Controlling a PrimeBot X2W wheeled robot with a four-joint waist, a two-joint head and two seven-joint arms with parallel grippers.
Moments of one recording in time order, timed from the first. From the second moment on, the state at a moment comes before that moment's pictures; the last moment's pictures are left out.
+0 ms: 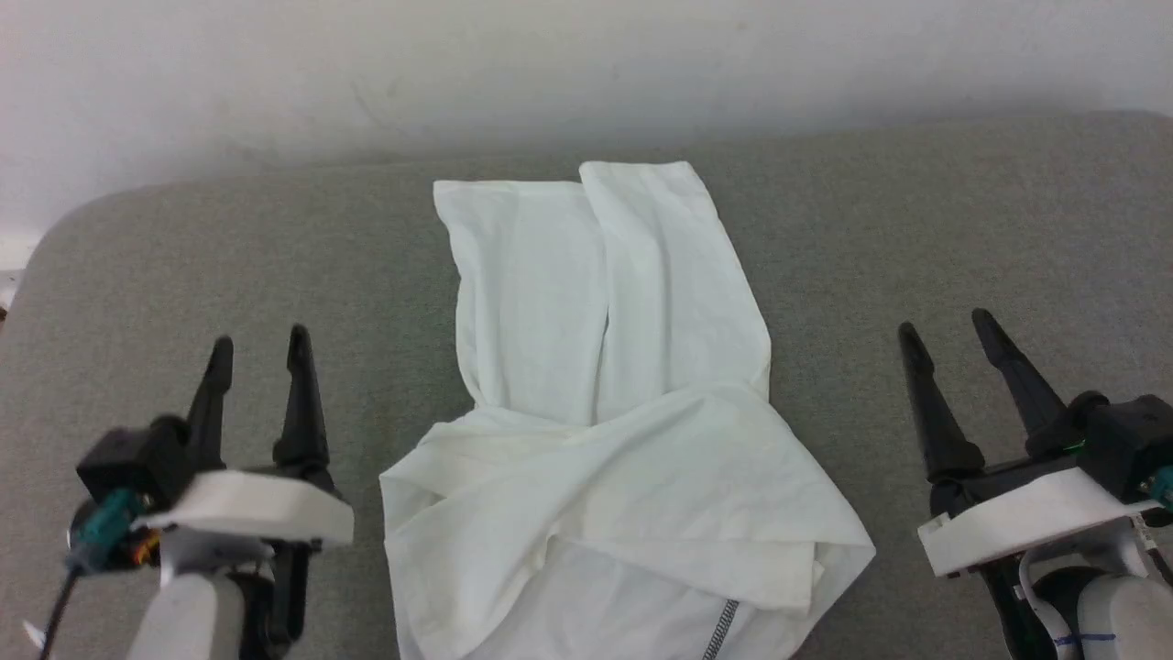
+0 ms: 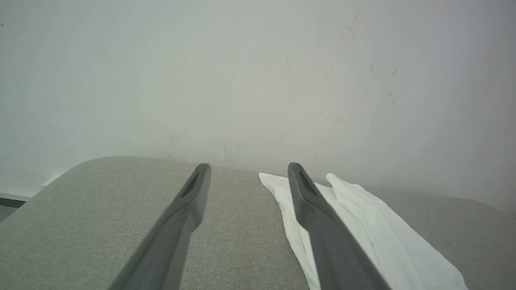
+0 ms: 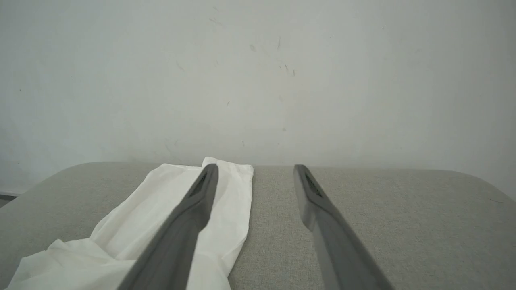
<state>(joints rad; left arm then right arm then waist) -0.07 0.18 -0.02 -0.04 -0.37 0.09 -0.12 -0.04 -0.11 0.02 -0.14 0.22 0.13 0.00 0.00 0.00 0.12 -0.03</state>
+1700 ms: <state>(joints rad) -1.19 0.53 -0.19 0.65 -0.43 -0.05 0.86 -0.45 -0.12 0.18 0.00 0.44 0.13 -0.03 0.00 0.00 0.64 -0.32</state>
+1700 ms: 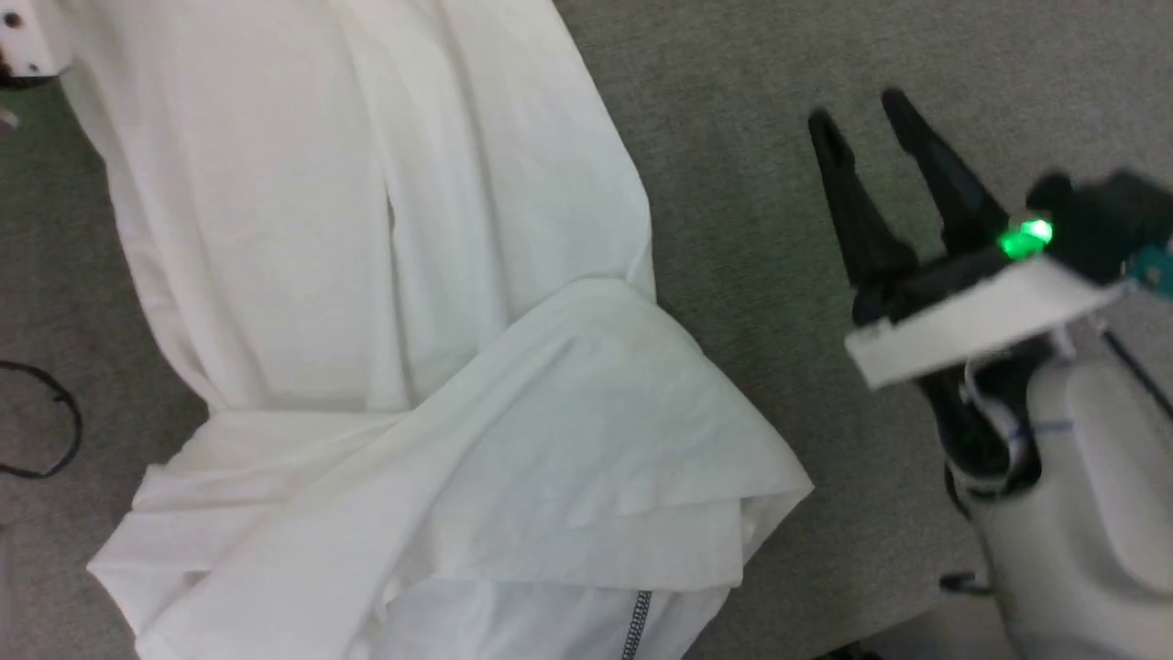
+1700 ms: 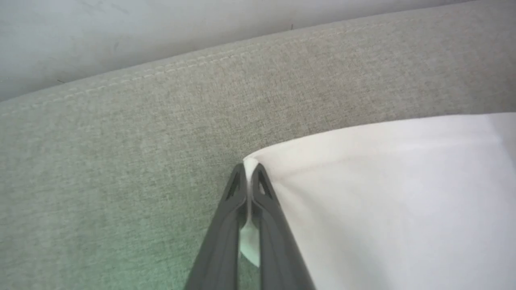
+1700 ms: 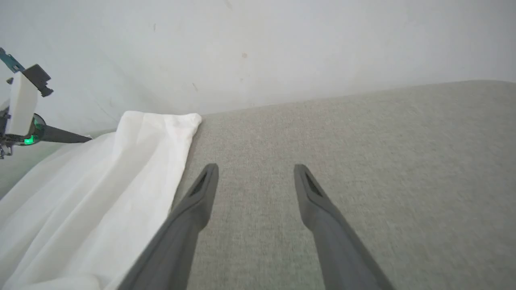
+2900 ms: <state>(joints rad) -1.31 0.25 -0.37 0.59 -0.45 -0.12 0.38 -1.55 -0.18 0.37 1.10 0.66 0.13 0.69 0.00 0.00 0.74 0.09</state>
